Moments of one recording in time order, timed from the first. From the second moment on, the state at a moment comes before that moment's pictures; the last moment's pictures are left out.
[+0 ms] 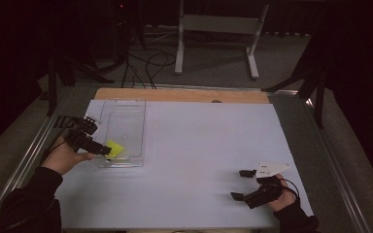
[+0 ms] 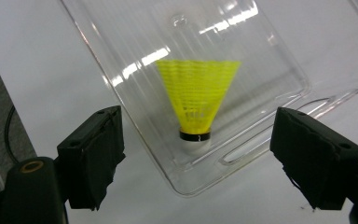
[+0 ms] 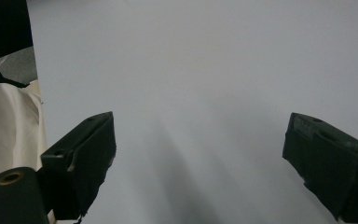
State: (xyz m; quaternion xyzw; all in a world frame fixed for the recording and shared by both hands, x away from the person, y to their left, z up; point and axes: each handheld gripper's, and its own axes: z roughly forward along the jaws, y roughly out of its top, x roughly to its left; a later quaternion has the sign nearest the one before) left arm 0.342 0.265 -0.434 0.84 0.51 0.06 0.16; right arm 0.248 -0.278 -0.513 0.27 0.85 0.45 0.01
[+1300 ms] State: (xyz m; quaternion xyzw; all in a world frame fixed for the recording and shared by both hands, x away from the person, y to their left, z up) left arm 0.352 0.185 -0.413 0.88 0.35 0.12 0.31; right arm 0.249 -0.282 -0.515 0.27 0.85 0.44 0.03
